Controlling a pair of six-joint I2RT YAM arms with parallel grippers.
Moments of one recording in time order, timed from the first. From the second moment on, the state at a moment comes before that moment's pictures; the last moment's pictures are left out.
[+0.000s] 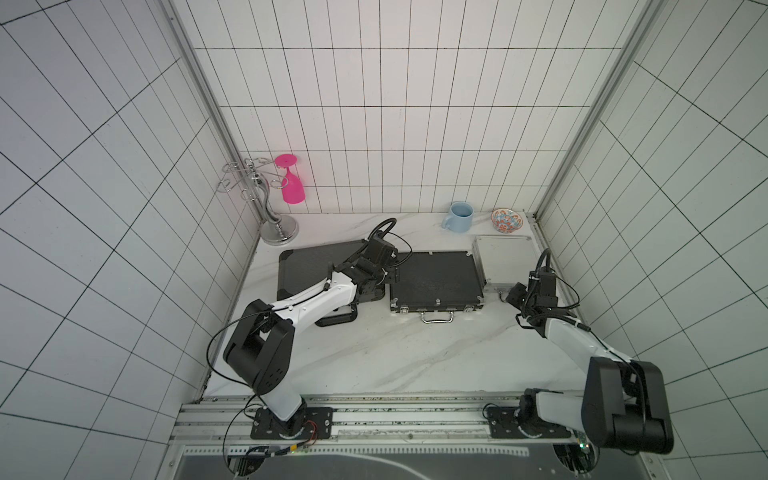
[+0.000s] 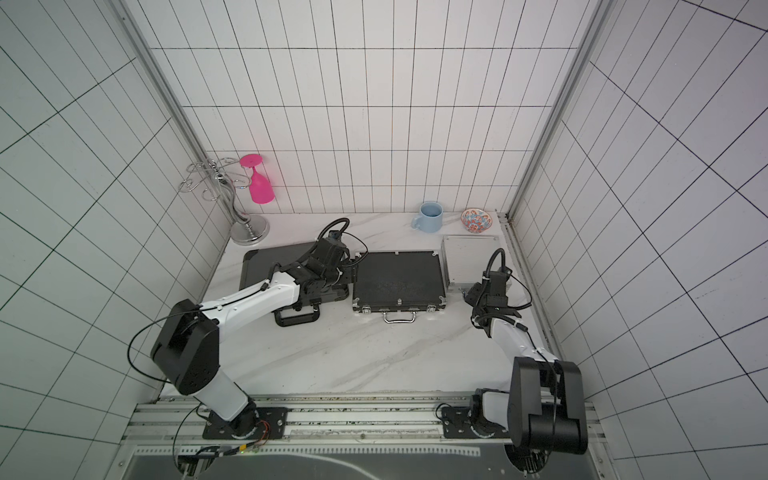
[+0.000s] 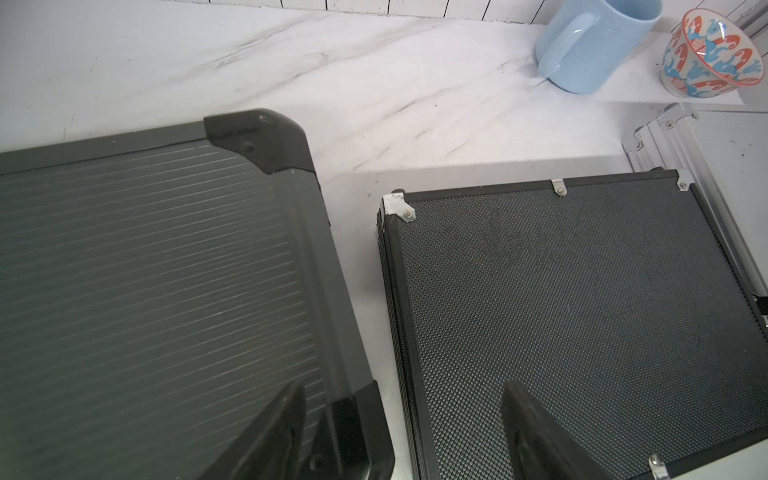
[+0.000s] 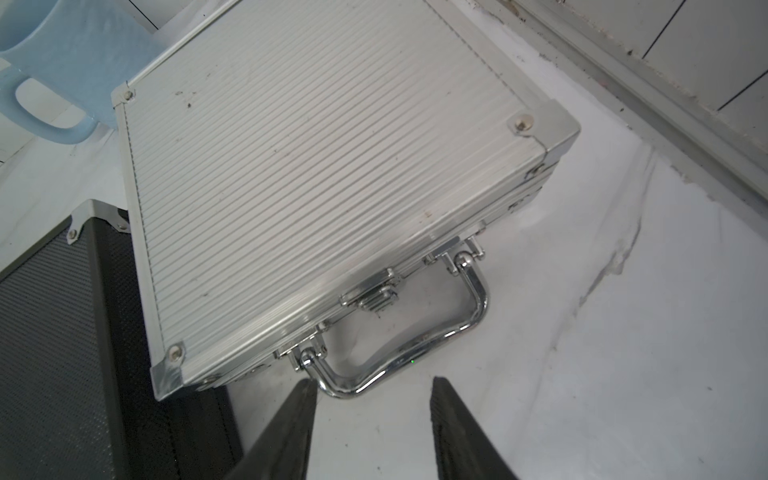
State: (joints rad) left arm -0.62 1.65 1.19 -0.33 -0.20 -0.46; right arm -0.09 1.26 0.56 -0.04 0.11 0.50
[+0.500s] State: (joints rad) left arm -0.62 1.71 1.19 -0.31 -0.19 -0.47; right arm -0.09 1.39 0.56 0.08 0.06 0.52
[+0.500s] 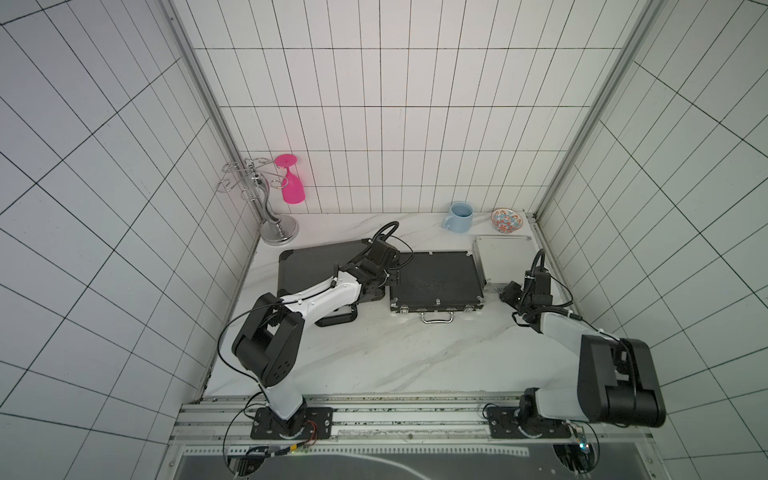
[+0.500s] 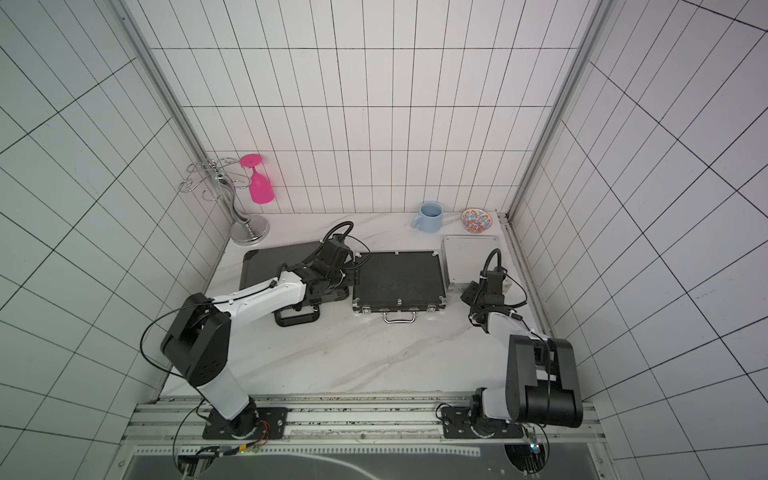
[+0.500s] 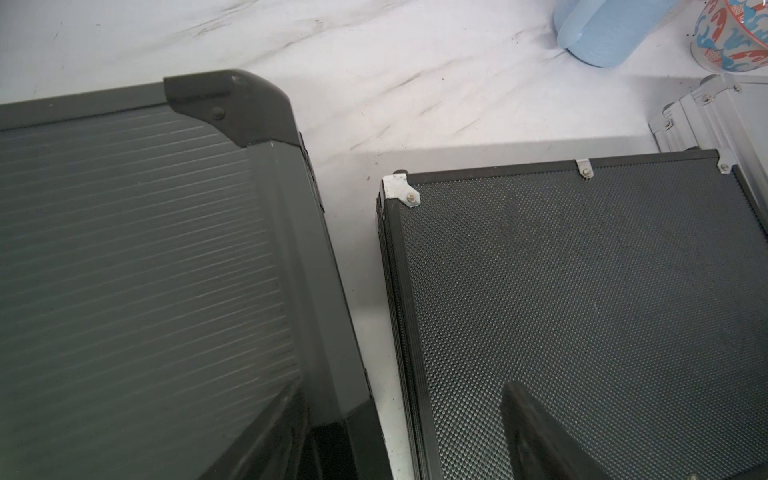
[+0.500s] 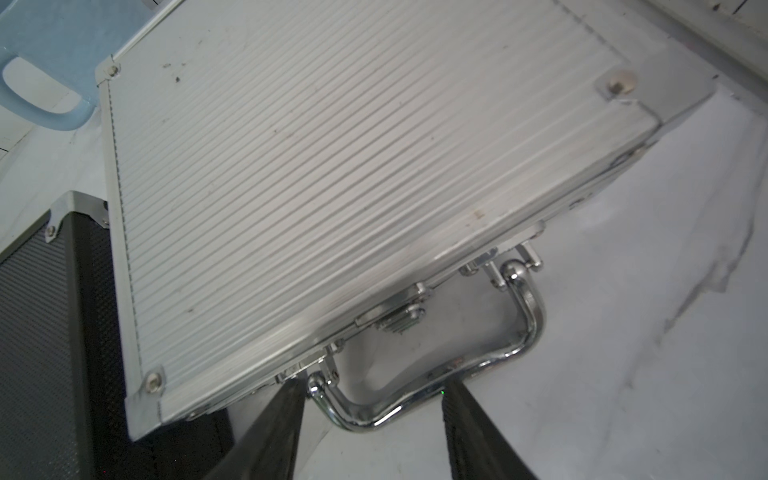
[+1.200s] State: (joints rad) left arm -0.61 1.72 1.20 -0.29 -0.19 -0.47; right arm -0.09 1.43 0.50 0.24 0.05 0.62
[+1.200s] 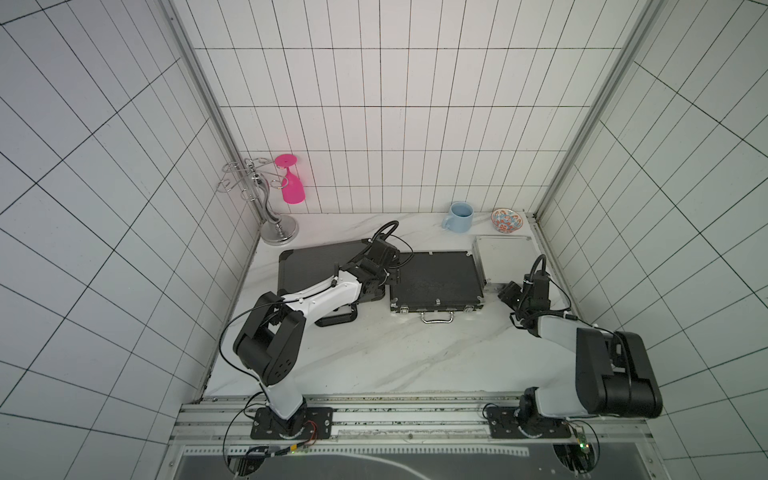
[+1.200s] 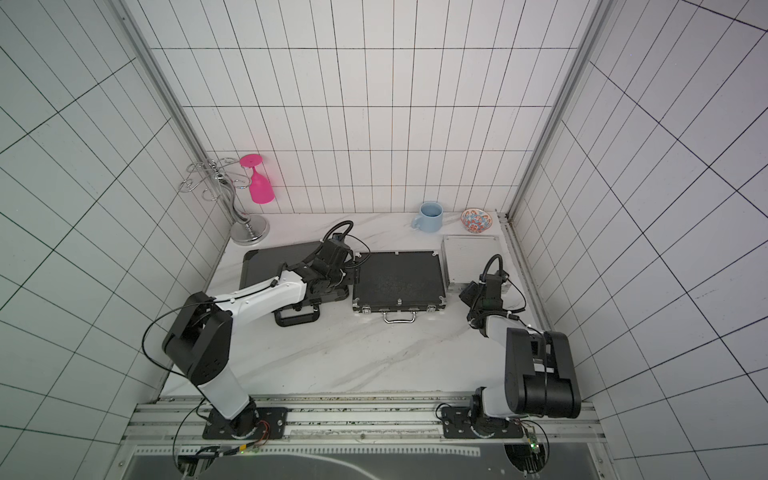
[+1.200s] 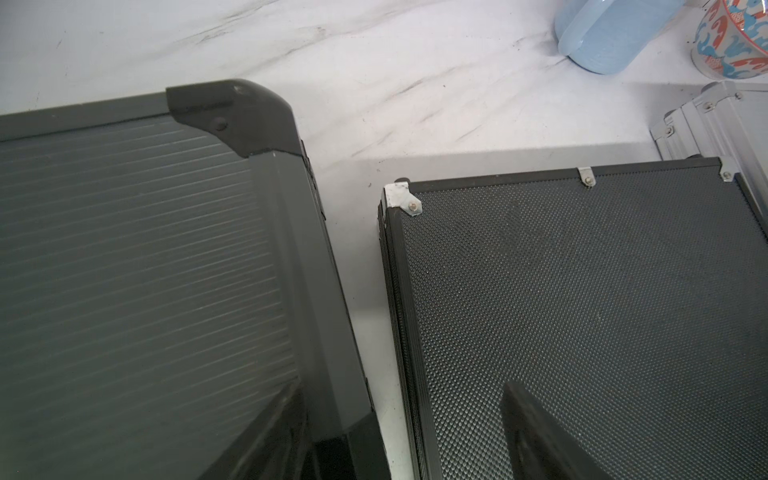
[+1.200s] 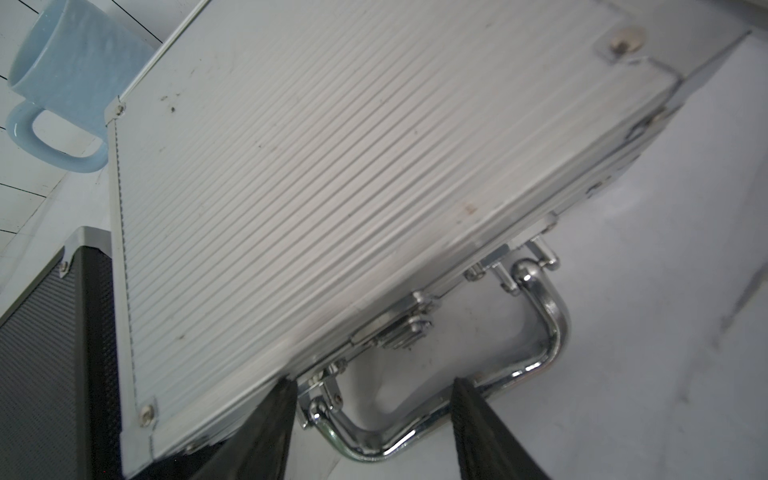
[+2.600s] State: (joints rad) left arm -0.46 1.57 1.15 -0.26 -0.17 -0.48; right arm 0.15 1.24 0.61 0.16 0.09 0.43
